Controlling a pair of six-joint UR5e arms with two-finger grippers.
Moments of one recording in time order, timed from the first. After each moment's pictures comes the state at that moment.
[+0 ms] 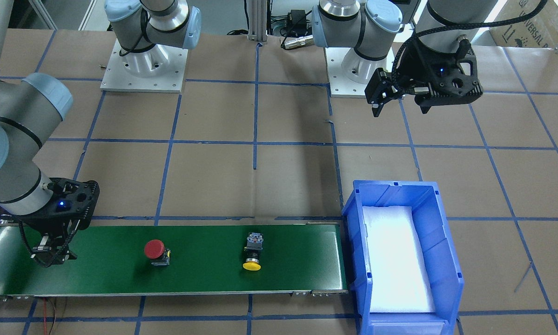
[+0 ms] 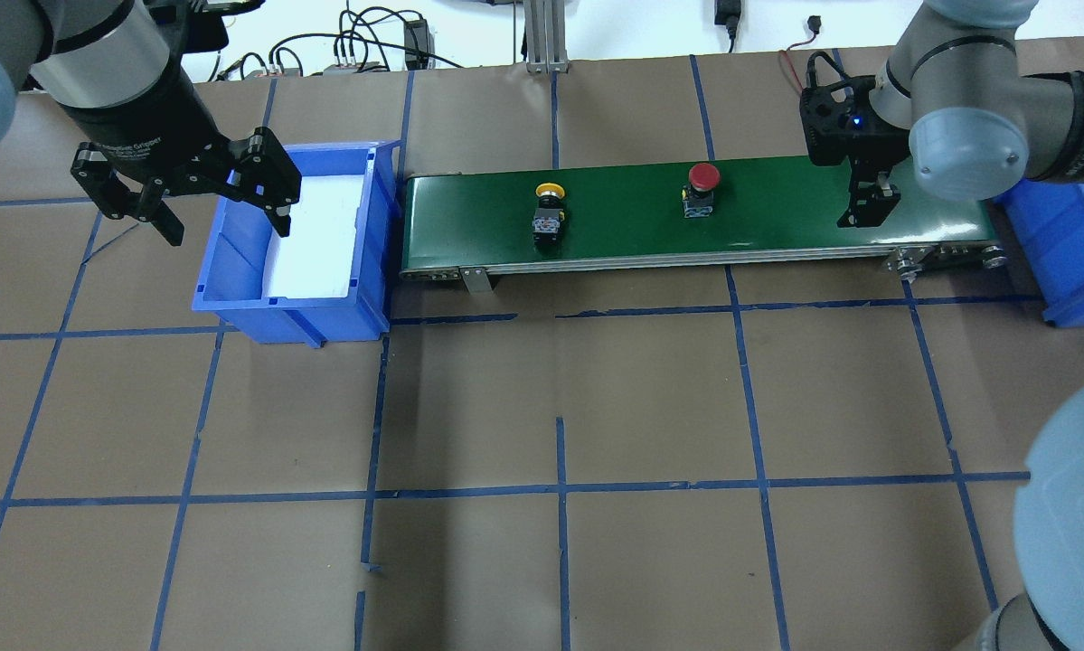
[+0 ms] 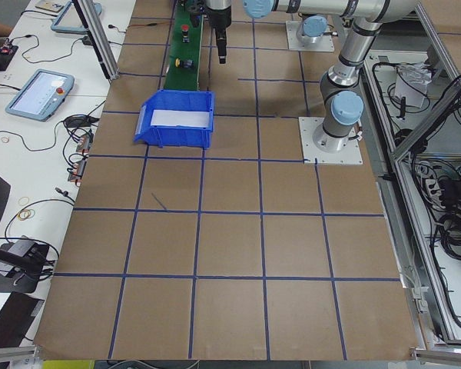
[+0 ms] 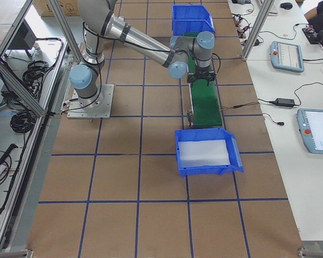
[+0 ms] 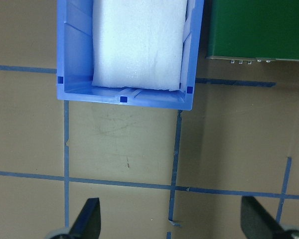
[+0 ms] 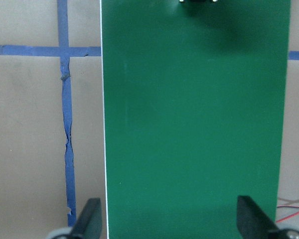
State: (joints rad) left arm -1.54 -1.56 -1.53 -1.67 1.62 -0.05; right arm 1.37 -1.19 1.65 -2.13 -1.54 -1.78
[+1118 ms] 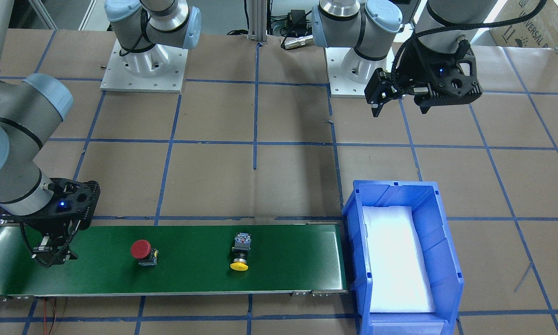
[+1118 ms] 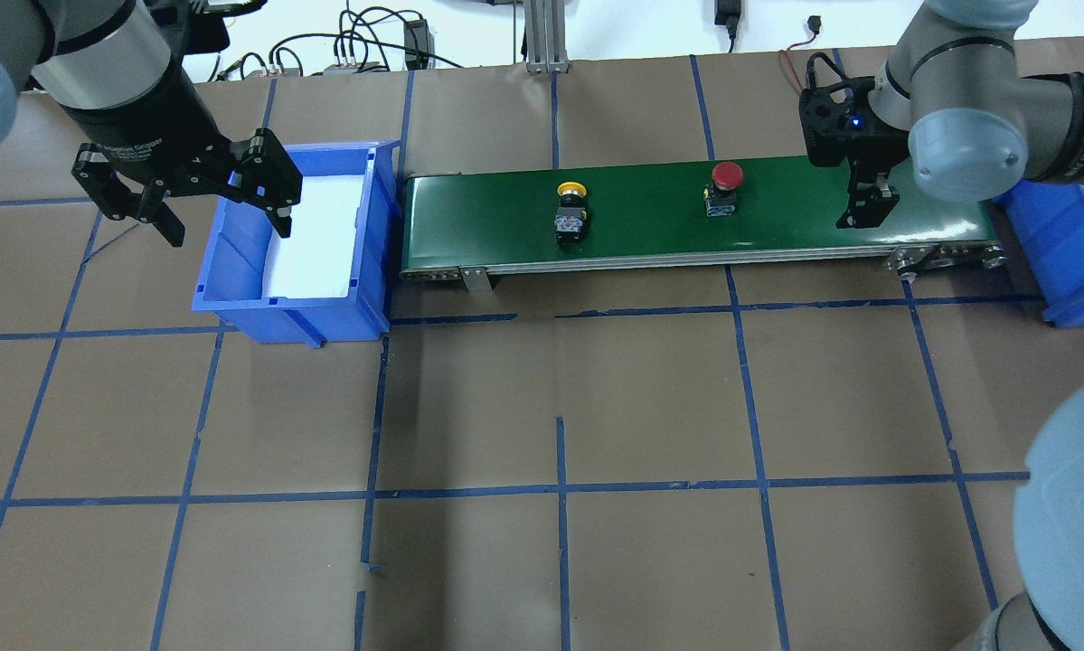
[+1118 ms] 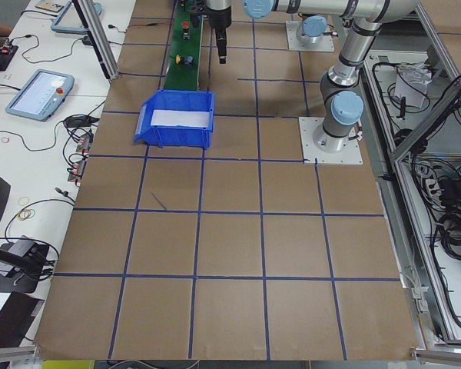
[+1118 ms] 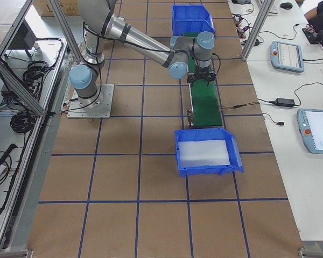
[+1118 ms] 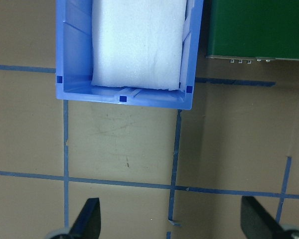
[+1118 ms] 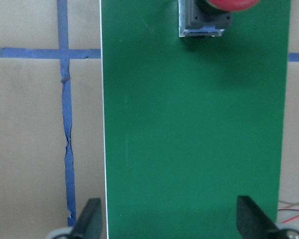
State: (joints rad) left arm -1.54 -1.56 -1.53 -1.67 1.62 -0.05; right arm 1.37 -1.18 1.65 -2.13 -1.52 -1.78
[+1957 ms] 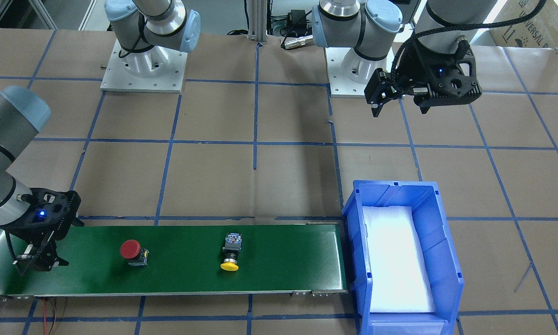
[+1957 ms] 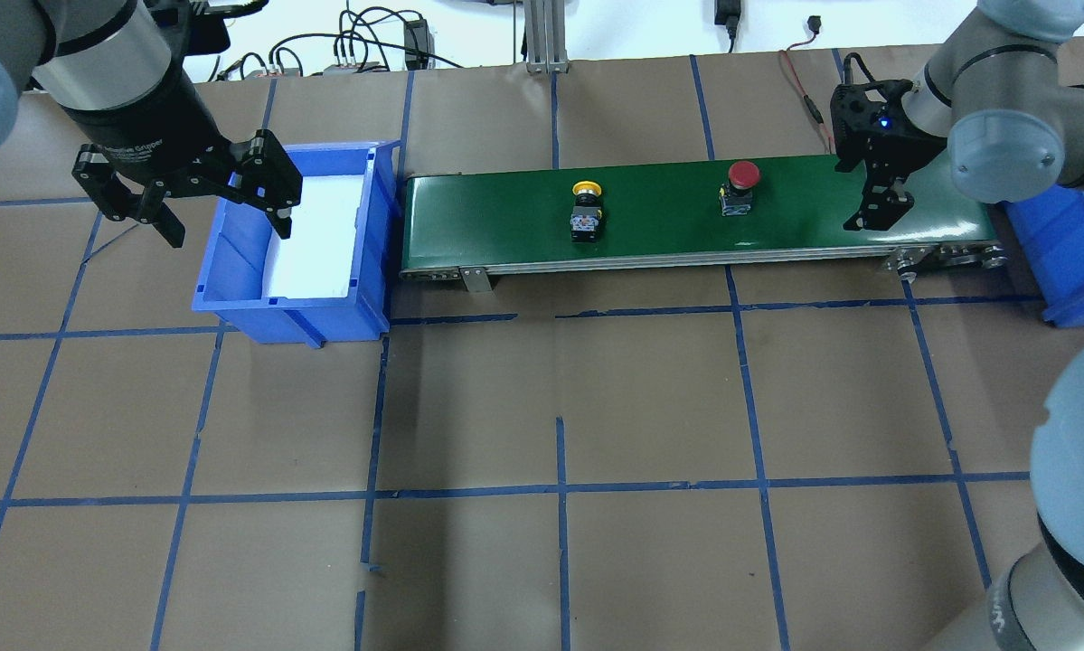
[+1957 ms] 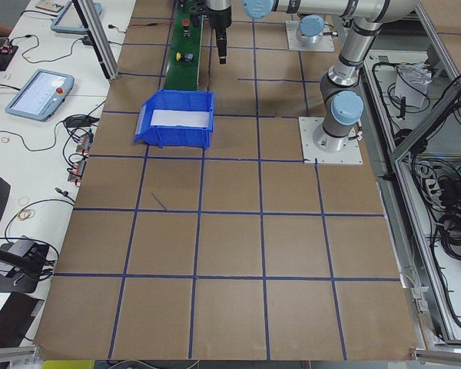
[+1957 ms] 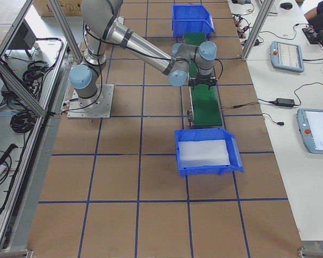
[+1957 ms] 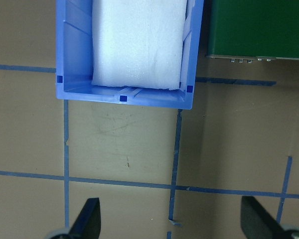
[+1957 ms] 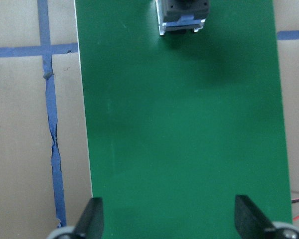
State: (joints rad) left arm -1.54 -1.56 -1.53 -1.67 1.62 -0.05; right arm 1.28 -1.14 1.65 -2.12 -1.41 -1.79
